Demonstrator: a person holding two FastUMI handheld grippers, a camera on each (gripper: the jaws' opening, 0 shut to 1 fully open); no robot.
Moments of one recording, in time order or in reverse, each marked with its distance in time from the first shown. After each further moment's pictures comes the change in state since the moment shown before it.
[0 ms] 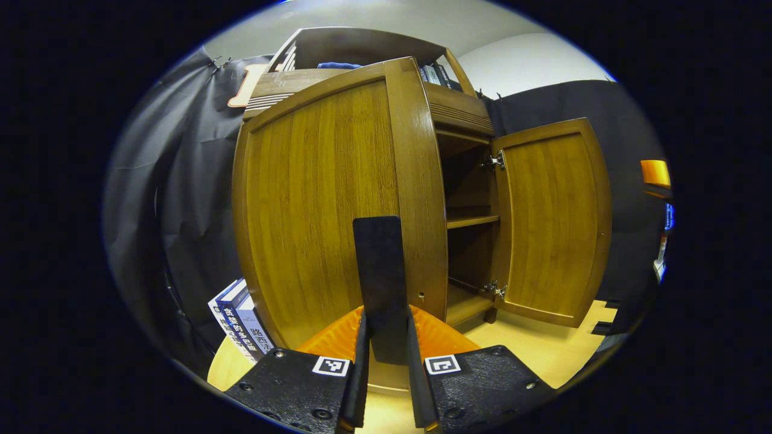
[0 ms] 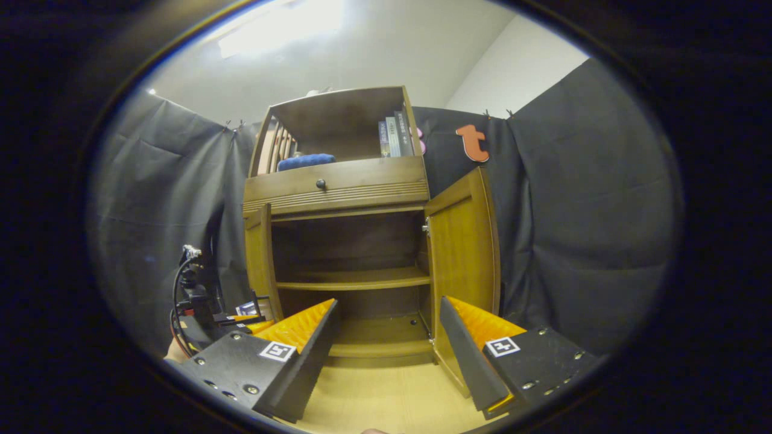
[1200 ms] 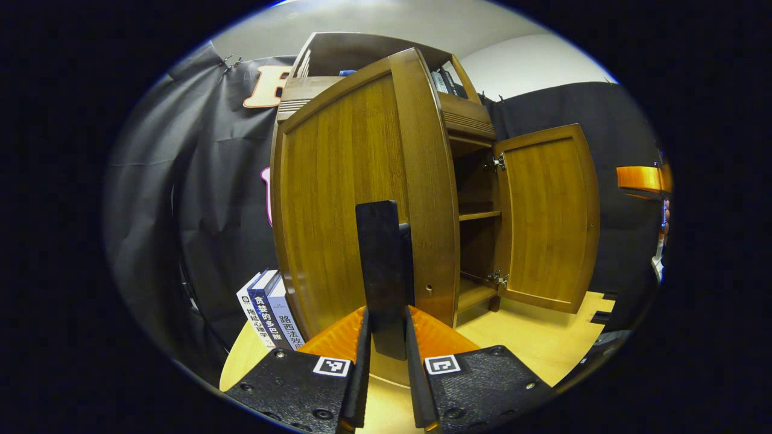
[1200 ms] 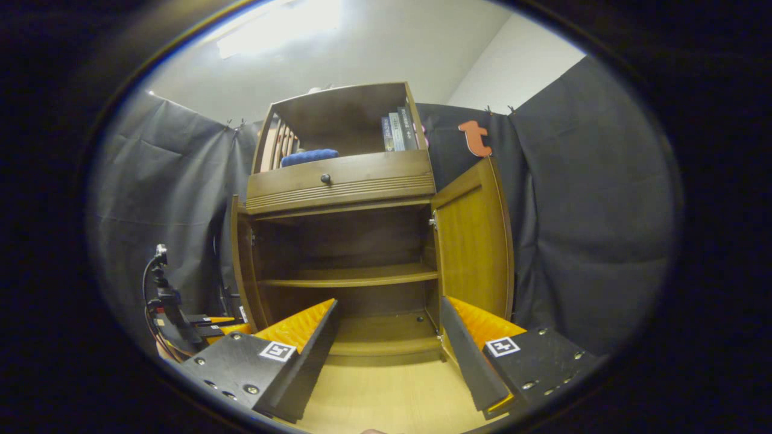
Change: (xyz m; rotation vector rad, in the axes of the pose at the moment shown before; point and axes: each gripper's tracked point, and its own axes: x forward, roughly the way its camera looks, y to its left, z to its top) left arm -0.054 0.032 -0.012 -0.003 0.004 0.014; right arm 0.007 0.012 -0.016 0.017 0.015 0.006
